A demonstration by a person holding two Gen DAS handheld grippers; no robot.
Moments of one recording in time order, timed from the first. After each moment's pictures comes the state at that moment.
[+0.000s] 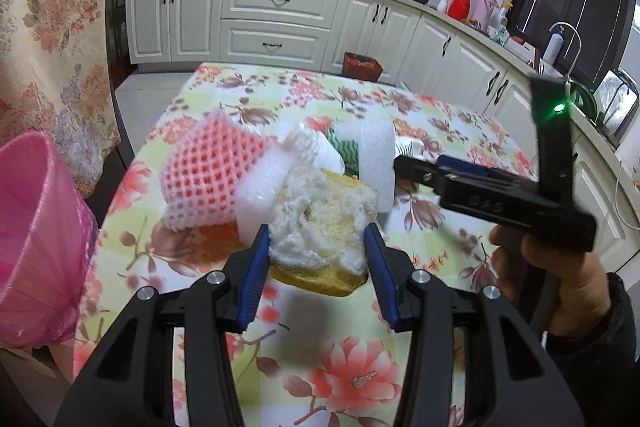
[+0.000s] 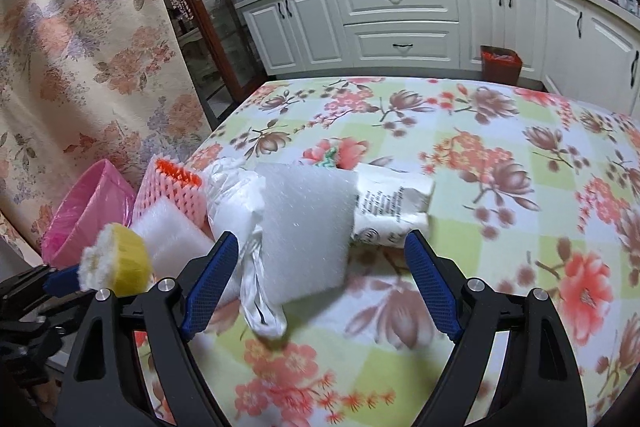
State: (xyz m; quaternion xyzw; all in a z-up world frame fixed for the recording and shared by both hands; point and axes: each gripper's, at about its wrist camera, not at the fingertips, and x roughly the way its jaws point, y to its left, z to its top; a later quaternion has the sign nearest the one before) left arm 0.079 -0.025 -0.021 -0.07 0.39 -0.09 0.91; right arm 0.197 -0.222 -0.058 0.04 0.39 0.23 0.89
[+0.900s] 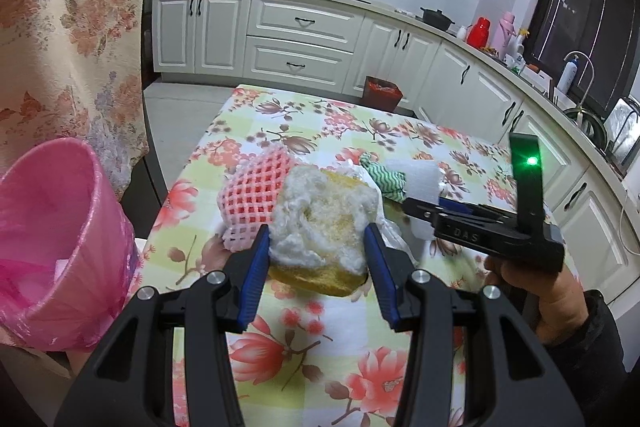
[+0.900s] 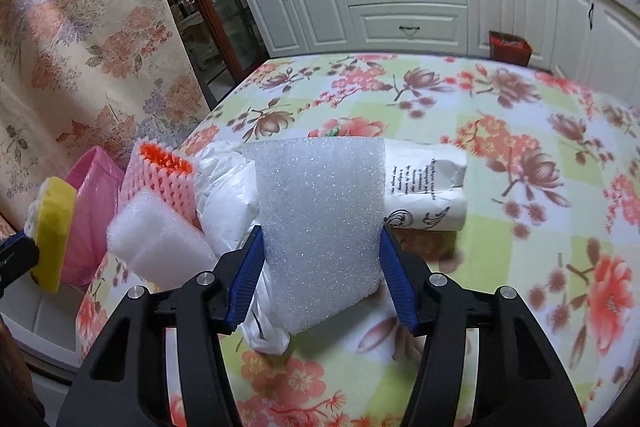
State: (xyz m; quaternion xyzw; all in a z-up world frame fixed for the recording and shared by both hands) left arm 0.068 0.016 0.002 -0.09 0.36 -0.05 0.93; right arm 0.207 -0.206 -0.074 0.03 0.42 0.24 0.88
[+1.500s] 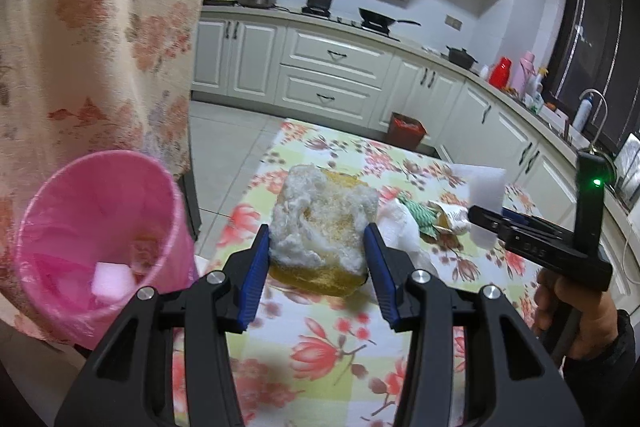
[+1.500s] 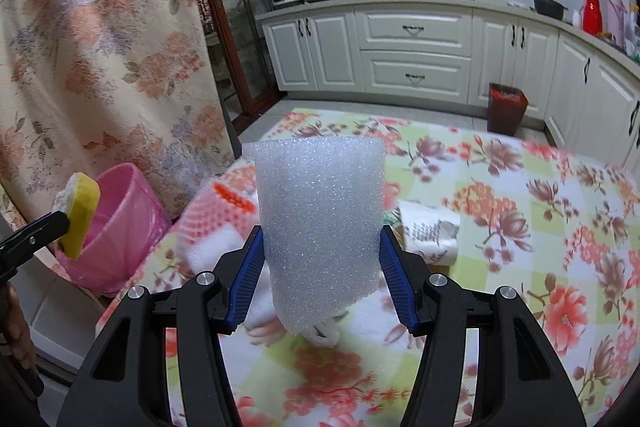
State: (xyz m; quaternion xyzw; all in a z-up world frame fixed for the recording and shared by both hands) left arm 0.030 0.077 0.034 -0.12 0.31 0.00 0.94; right arm 0.163 -0.188 0.000 0.00 0.35 0.24 0.91
